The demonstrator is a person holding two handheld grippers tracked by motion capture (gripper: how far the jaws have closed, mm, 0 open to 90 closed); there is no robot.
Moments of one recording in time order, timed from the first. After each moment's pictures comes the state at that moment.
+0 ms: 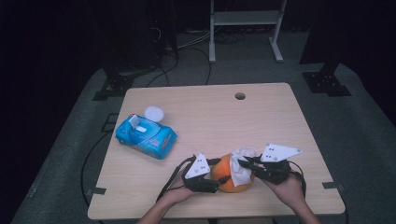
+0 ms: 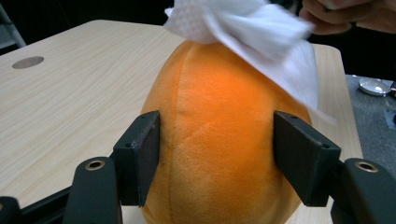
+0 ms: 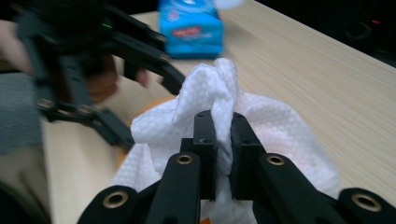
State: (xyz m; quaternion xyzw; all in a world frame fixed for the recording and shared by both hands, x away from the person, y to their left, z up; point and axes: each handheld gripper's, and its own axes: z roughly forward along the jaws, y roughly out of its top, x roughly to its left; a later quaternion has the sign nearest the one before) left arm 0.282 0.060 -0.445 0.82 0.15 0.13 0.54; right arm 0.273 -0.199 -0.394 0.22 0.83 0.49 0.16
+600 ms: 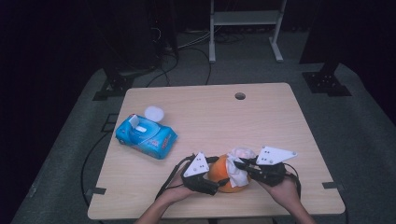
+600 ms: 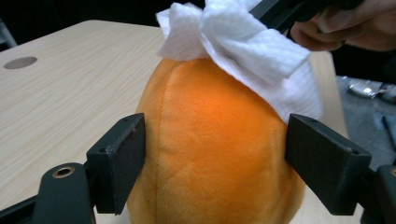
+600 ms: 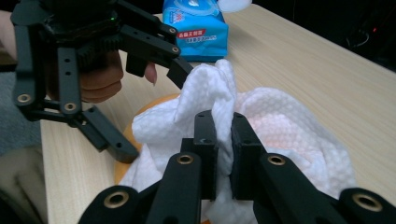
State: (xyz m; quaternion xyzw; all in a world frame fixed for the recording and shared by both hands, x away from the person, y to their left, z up) left arm 0.284 0.065 -0.442 0.82 0.15 0.12 0.54; right arm 0.271 -0.190 -0.400 0.21 0.83 0.49 0.17
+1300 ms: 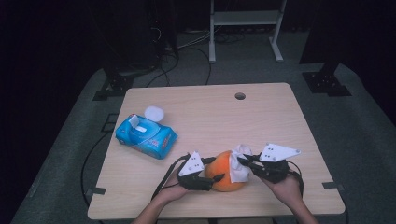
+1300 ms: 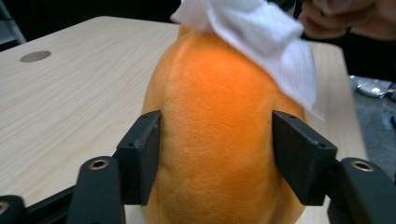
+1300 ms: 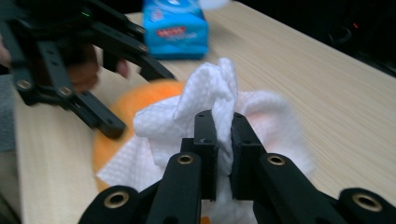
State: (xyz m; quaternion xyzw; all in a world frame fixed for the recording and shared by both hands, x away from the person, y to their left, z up) left arm 0.290 0.079 -0.447 0.82 0.16 0.13 0.54; right arm 0.279 -0.203 -0.400 0.24 0.82 0.49 0.18
